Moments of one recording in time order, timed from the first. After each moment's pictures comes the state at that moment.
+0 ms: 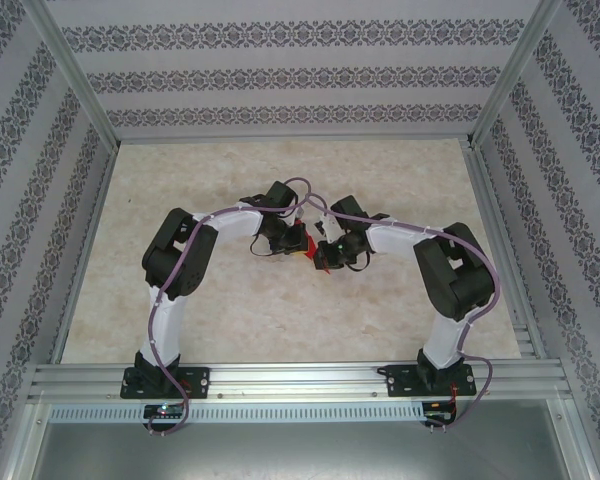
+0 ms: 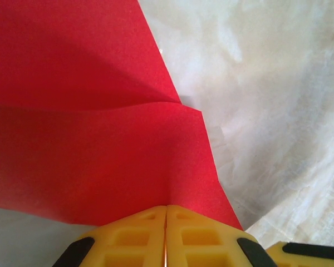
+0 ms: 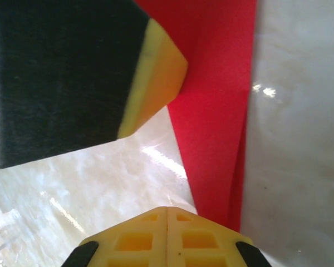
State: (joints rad) left arm -0.56 2.13 1.43 -0.48 0.48 -0.63; right arm 0.49 1.82 1.02 -0.42 -0.50 0.24
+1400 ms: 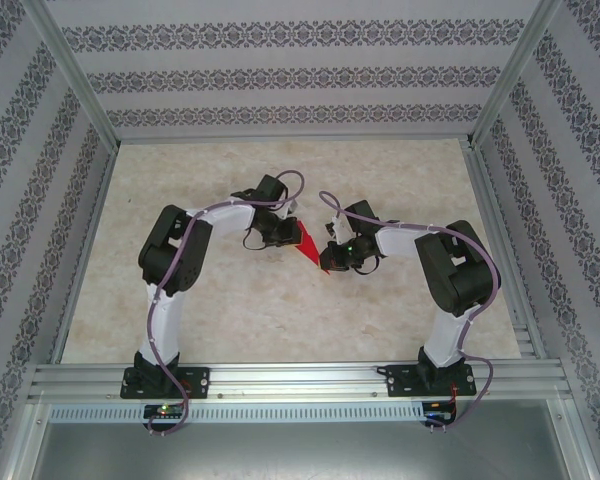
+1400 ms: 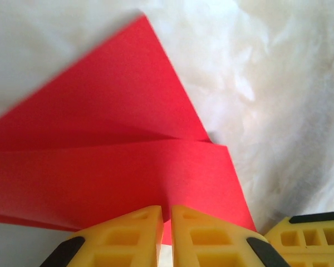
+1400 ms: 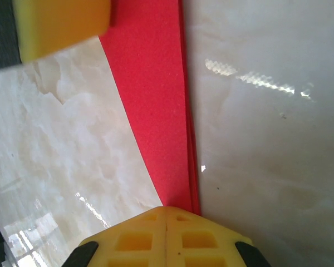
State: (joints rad) left arm -0.48 2.13 1.45 -0.47 0.49 -0.50; right arm 0.41 1.84 0.93 -0.28 -0.61 0.29
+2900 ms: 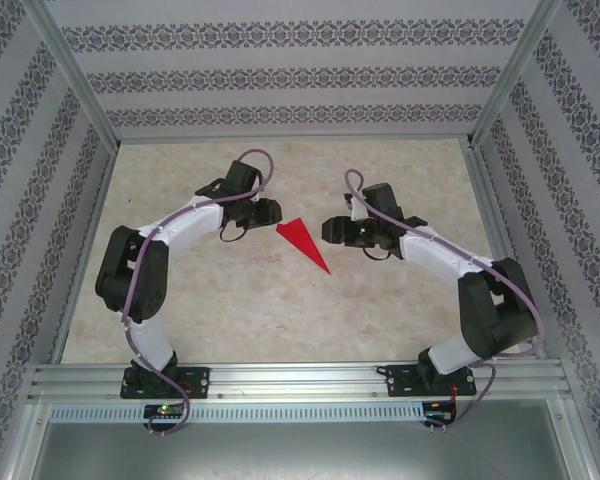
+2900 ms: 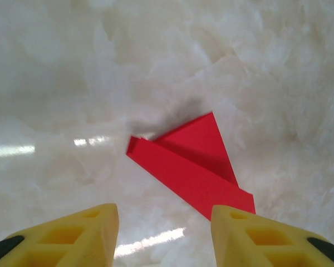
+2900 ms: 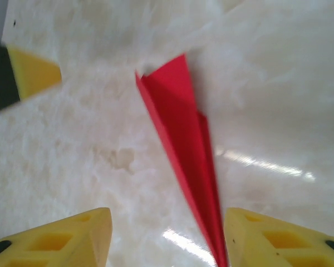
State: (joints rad) left arm -0.44 1.81 1.31 -0.49 0.24 -0.59; right arm 0.38 1.50 0.90 -0.23 -0.41 0.42
